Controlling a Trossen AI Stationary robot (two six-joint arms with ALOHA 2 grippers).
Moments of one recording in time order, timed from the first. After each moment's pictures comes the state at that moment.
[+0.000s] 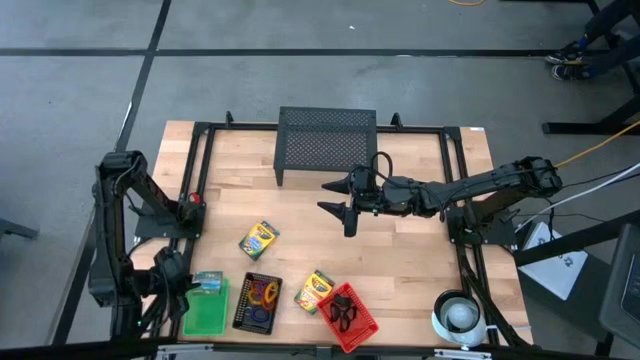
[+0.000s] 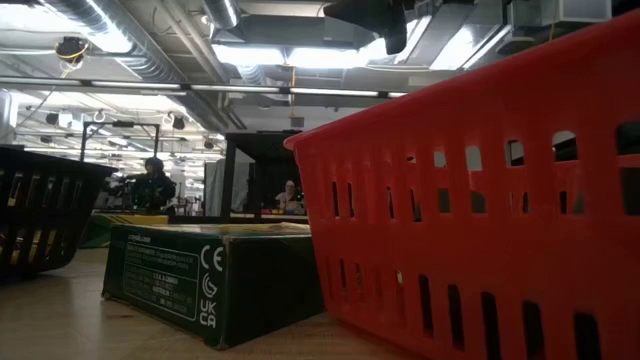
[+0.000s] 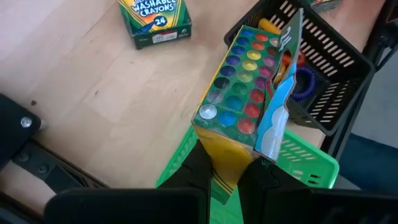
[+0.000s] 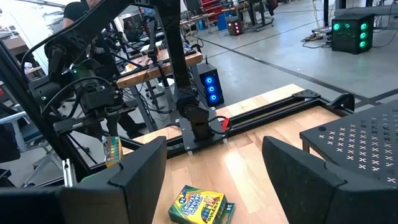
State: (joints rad) left arm -1.55 1.46 1.09 -1.28 -0.57 -2.08; right arm 0.17 1.45 0.94 0.41 0.28 0.33
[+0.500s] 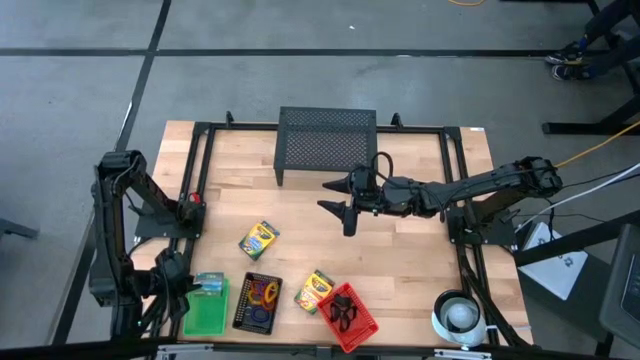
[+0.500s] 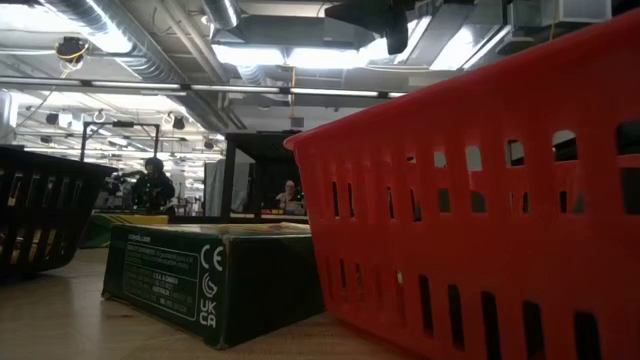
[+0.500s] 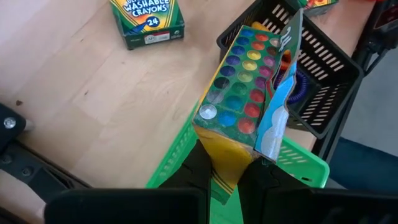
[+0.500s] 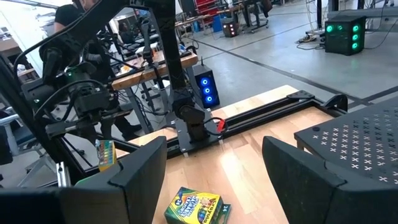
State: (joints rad) left arm -1.53 1.50 1.04 -1.23 -0.59 -2.08; right arm 0.17 1.45 0.94 0.41 0.31 0.33
